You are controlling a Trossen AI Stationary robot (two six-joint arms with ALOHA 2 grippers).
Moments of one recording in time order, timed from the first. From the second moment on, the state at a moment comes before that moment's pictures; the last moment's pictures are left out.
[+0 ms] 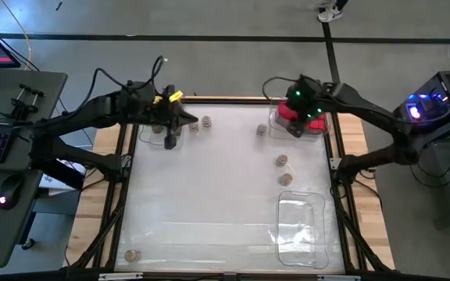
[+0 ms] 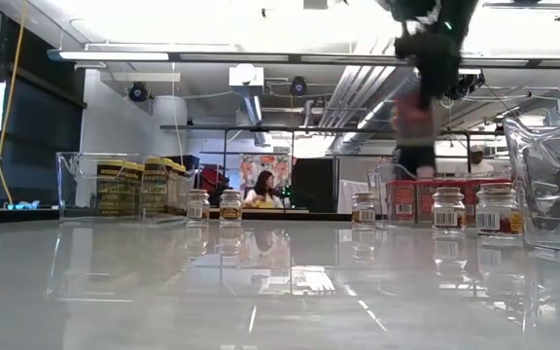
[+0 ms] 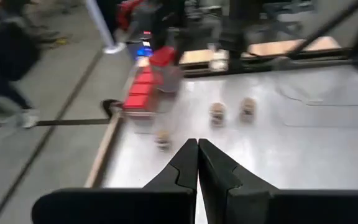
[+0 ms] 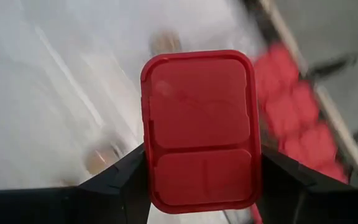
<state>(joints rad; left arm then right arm) 0.22 1.15 1.37 -0.66 0.01 0.24 -0.57 1.30 1.31 -1.19 0.07 -0.06</state>
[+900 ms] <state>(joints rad) 0.22 1.15 1.37 -0.72 0.01 0.02 -0.89 1.55 1.11 -1.07 0.03 -0.73</state>
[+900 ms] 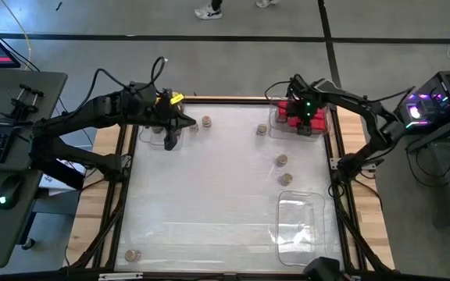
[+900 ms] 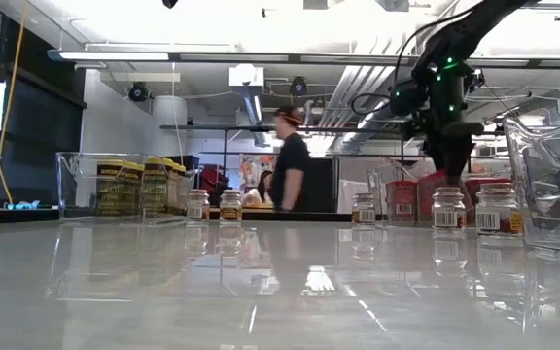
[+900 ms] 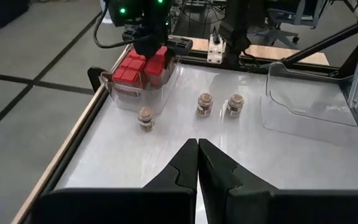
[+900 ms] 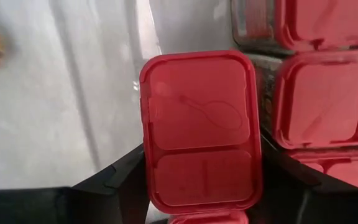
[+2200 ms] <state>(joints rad) 0.22 1.17 1.37 -0.80 0.01 0.01 -0.87 1.56 1.24 -1.20 0.16 -0.69</state>
